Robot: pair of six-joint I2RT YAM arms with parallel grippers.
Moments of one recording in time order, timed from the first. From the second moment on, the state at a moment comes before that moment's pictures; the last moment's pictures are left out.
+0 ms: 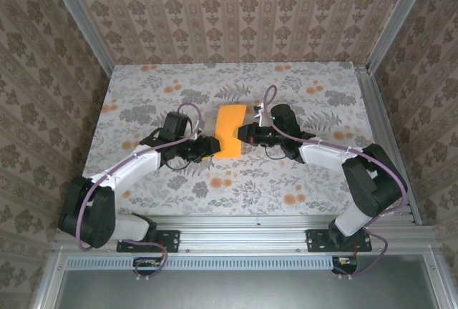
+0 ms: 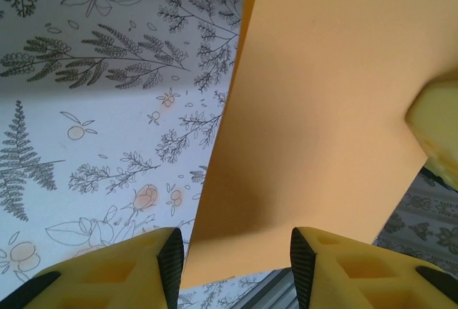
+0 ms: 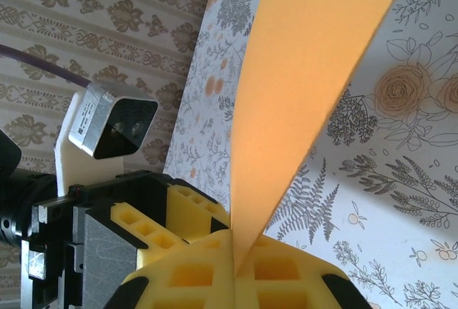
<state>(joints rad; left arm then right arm) -0.48 1.33 0.78 -0.33 0.62 -0.74 0.51 1.60 0.84 0.33 -0.63 0.85</state>
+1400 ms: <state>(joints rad) -0.51 1.31 0.75 -0.27 0.64 -0.80 0.50 1.60 0.83 0.33 -0.63 0.84</state>
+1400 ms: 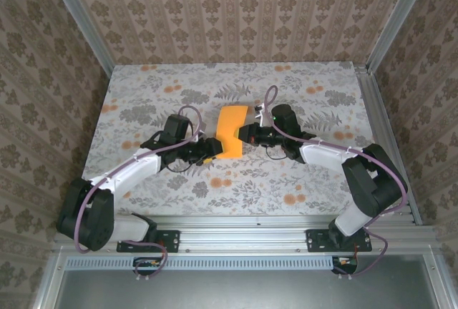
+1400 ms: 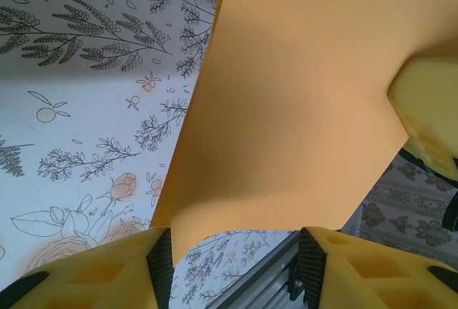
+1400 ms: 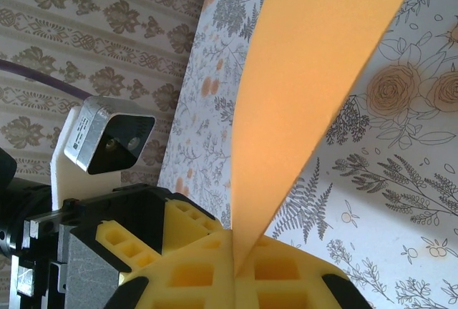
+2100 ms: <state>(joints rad) -0.51 1.31 0.75 -0.25 0.65 -0.82 0.48 1.60 0.80 0.41 -0.64 0.91</state>
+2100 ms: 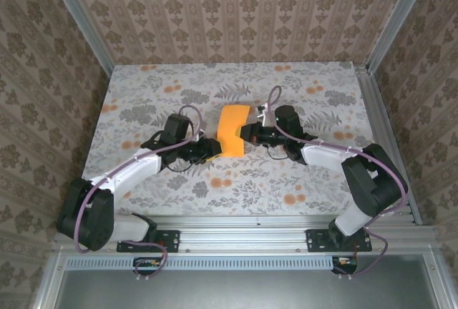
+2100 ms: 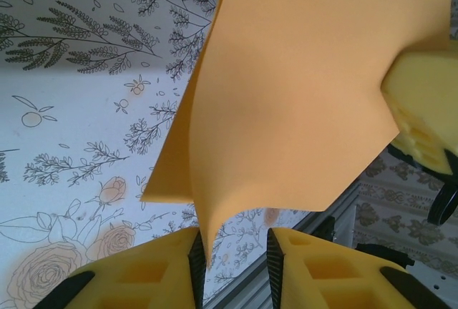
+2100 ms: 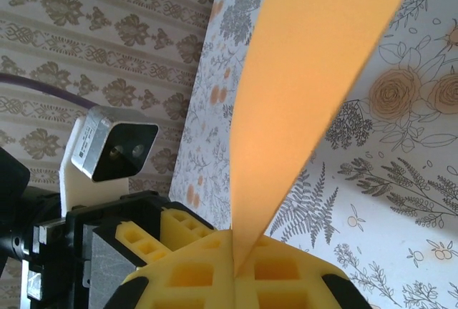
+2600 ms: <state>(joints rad) -0.51 1.31 0.75 -0.28 0.65 -0.79 0.48 1.61 0.79 0.44 -0.66 0.93</state>
